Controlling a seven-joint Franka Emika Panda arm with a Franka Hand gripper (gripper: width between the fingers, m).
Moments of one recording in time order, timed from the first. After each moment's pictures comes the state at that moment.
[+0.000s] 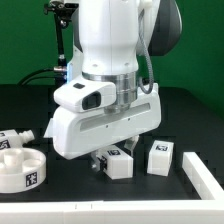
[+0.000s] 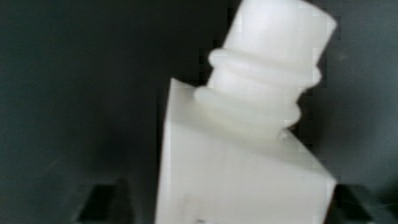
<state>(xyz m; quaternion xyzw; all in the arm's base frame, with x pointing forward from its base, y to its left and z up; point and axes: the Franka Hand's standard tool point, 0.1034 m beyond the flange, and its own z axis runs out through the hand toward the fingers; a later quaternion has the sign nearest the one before) 0.521 0.013 0.009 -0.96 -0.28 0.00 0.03</state>
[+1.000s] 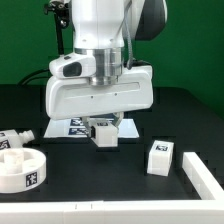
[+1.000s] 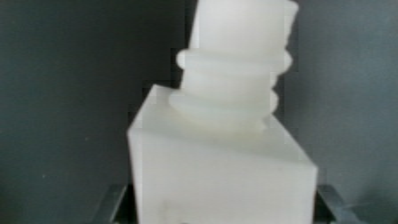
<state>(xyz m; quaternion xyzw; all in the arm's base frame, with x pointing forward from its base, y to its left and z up) 0.440 0.004 0.026 -1.00 -0.07 -0.02 0.02</state>
